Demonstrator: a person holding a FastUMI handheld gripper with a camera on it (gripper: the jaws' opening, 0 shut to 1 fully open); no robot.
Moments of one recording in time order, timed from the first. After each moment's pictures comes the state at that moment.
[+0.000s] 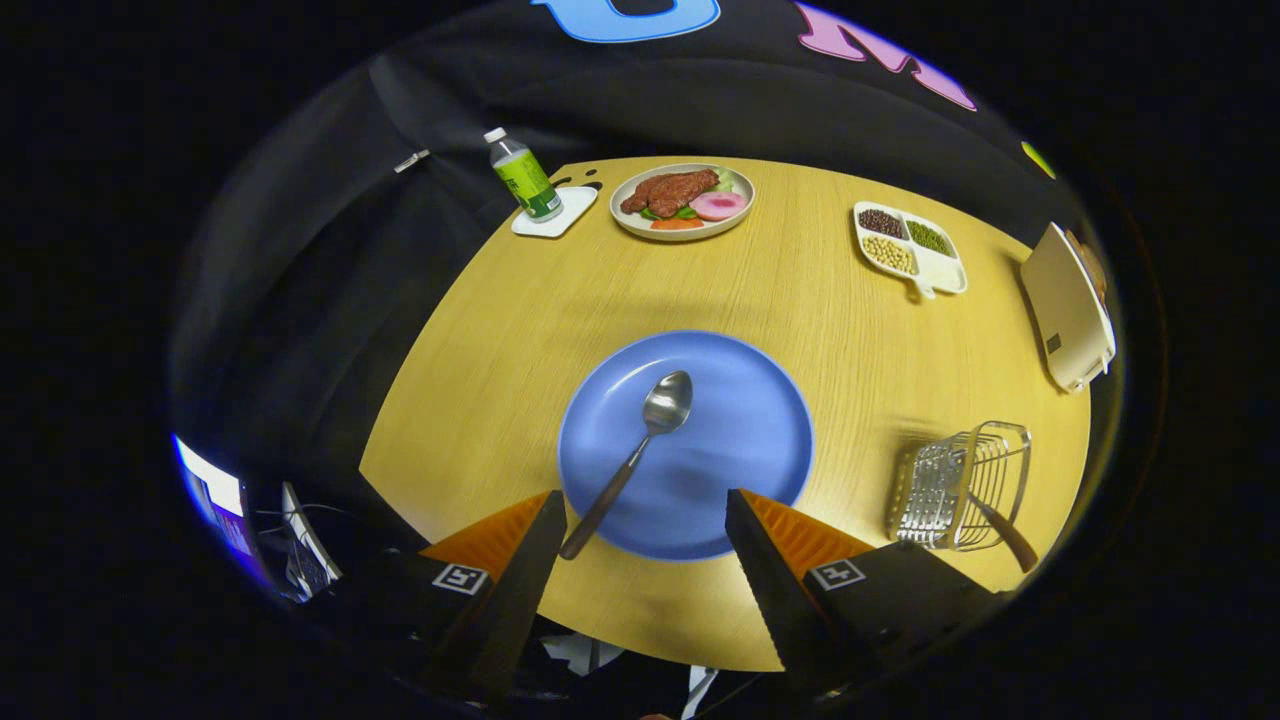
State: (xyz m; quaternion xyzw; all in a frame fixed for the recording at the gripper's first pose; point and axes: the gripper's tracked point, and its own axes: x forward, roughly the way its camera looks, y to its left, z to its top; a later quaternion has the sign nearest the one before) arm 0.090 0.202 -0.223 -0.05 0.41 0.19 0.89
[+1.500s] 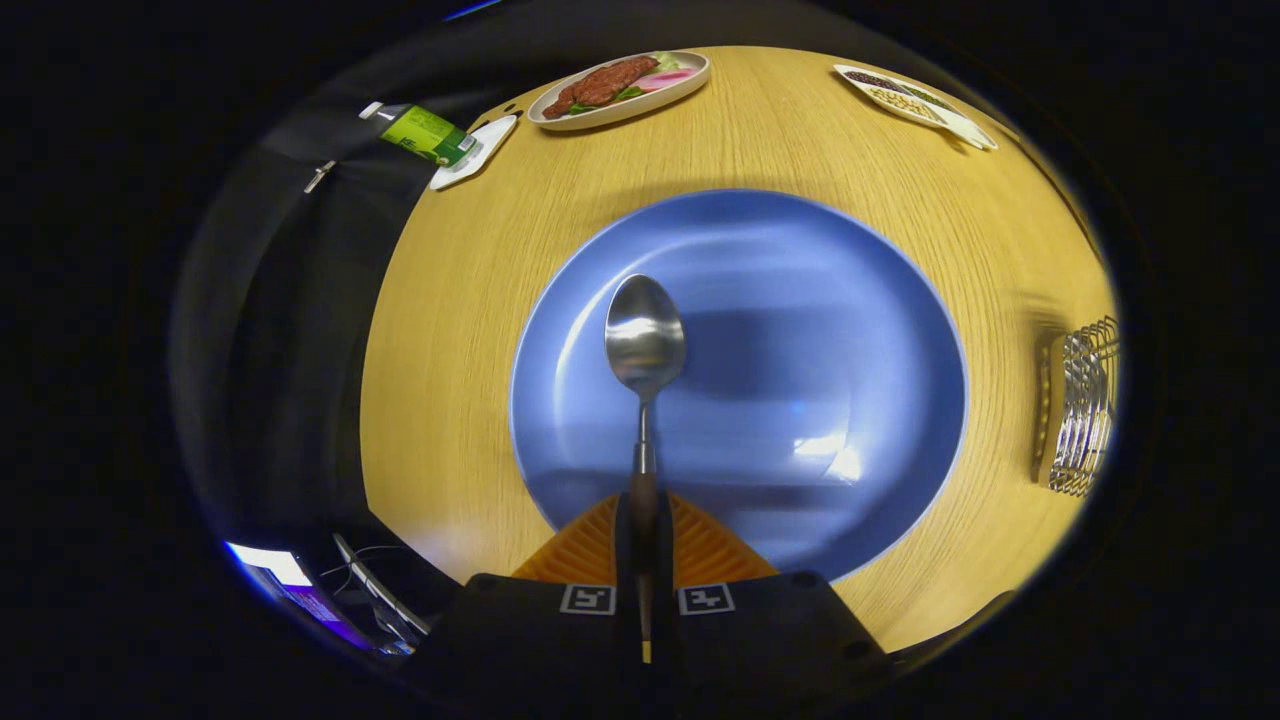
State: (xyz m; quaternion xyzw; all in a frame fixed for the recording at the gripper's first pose) arm 0.102 0.229 -0.314 0.04 0.52 0.17 0.83
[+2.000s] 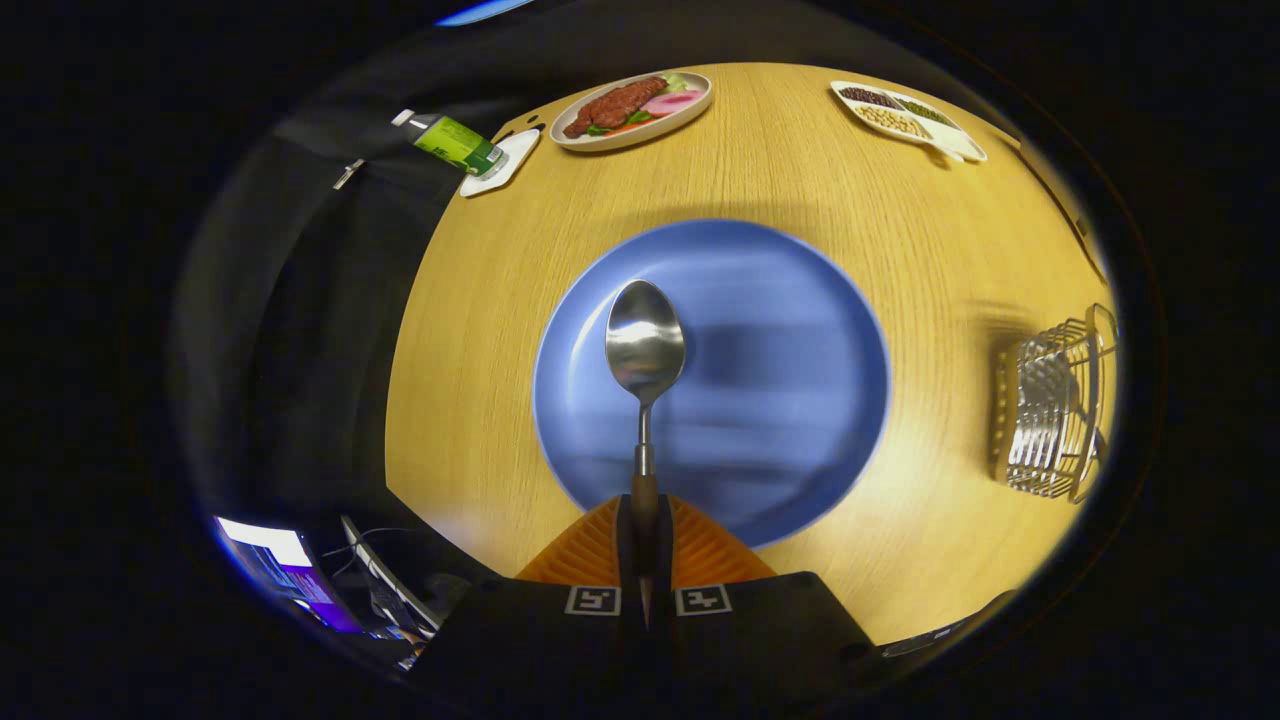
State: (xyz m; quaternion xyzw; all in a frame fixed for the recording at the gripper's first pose) arm 0.080 0.196 -0.264 0.02 0.50 0.20 0.84
